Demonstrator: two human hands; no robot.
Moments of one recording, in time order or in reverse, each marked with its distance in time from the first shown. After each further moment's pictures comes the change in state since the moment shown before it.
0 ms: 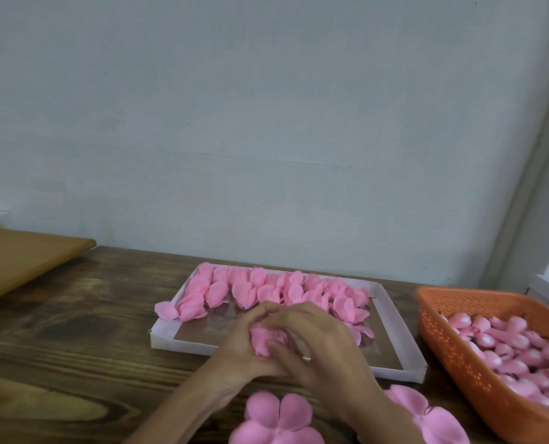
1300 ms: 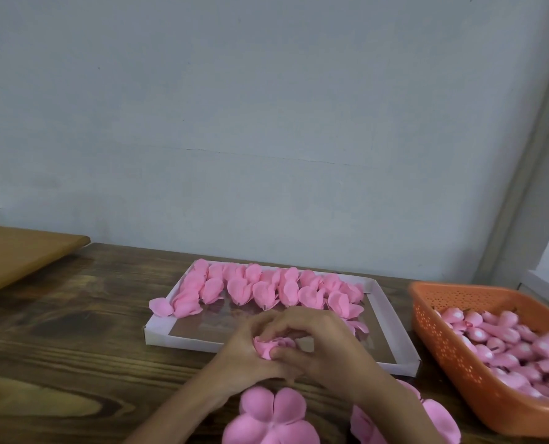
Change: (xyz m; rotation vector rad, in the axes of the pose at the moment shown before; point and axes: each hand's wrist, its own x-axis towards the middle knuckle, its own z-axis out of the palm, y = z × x) left_hand -0.001 0.004 0.012 0.247 -0.003 0.068; right_hand 0.001 0.013 -0.011 0.339 -0.241 0.189
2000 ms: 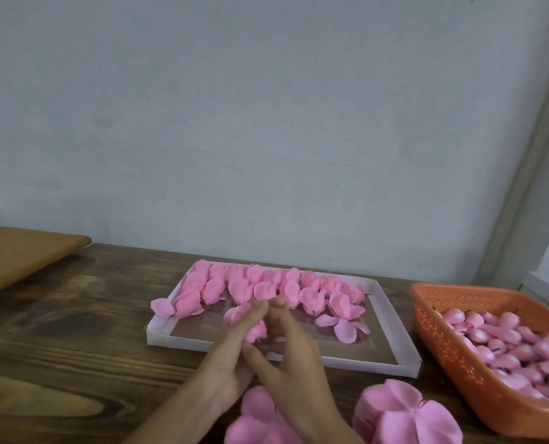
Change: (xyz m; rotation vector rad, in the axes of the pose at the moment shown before) left_hand -0.002 0.017 0.002 -0.694 0.176 -0.313; right_hand 0.000 -0.021 0.067 0.240 0.330 0.201
